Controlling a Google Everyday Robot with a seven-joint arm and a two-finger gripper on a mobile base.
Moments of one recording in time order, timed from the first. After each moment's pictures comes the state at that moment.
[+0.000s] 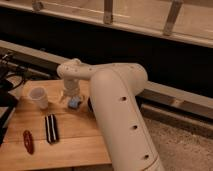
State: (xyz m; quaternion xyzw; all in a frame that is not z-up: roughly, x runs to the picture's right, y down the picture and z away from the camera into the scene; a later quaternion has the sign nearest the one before) arm -0.210 0.079 0.890 -0.33 0.18 0.63 0.68
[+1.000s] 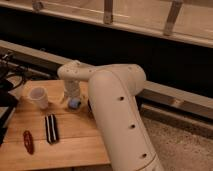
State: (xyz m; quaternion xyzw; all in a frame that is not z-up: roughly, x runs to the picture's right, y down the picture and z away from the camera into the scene) arm -0.207 0.086 0.902 -0.32 0.18 0.63 0.68
